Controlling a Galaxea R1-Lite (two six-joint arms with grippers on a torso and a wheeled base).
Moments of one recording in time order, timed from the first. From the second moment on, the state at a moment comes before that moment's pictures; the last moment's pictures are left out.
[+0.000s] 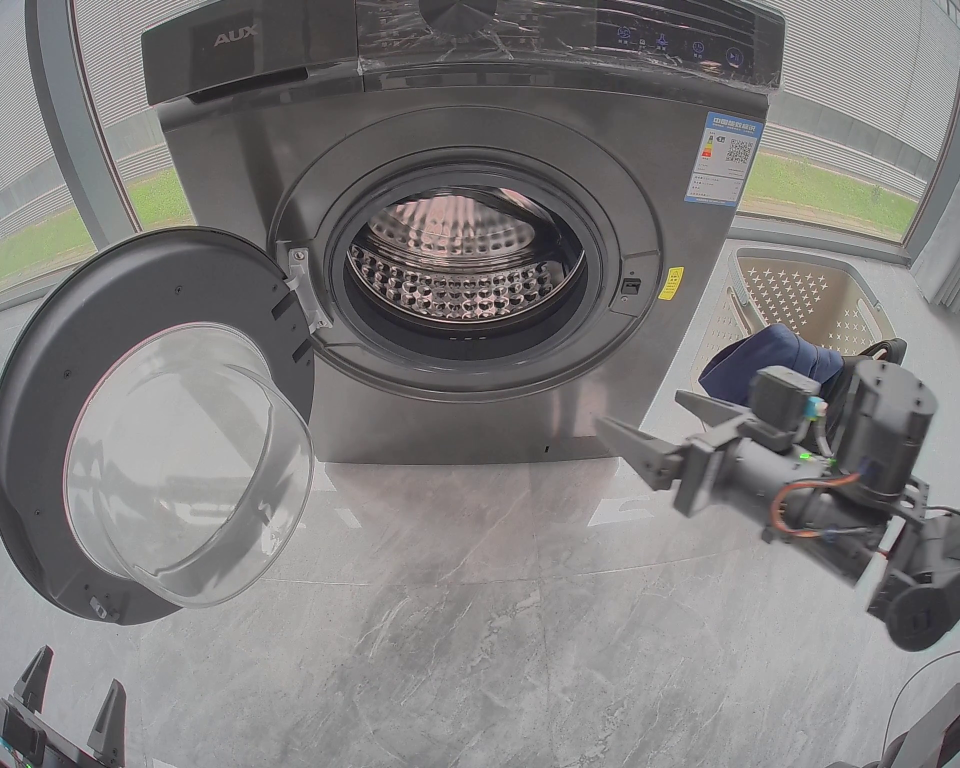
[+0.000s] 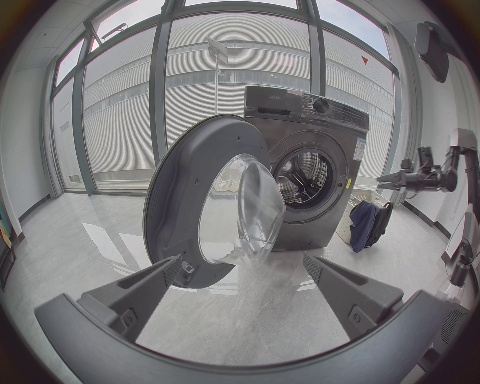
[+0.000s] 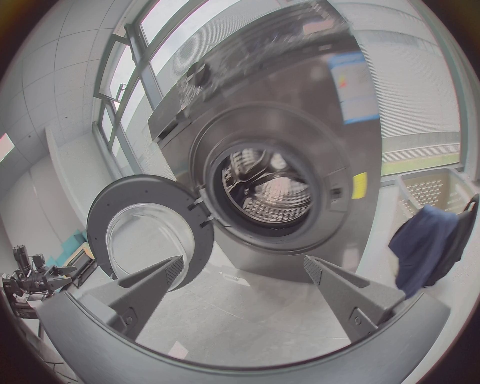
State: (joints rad) left arm 0.00 0.02 -0.02 0.00 0.01 -0.04; right arm 0.65 1.62 -0.56 -1.07 -0.08 0.15
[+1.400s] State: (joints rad) left arm 0.00 0.02 -0.02 0.00 0.01 -0.04; right arm 0.00 0.02 -0.02 0.00 0.03 -0.03
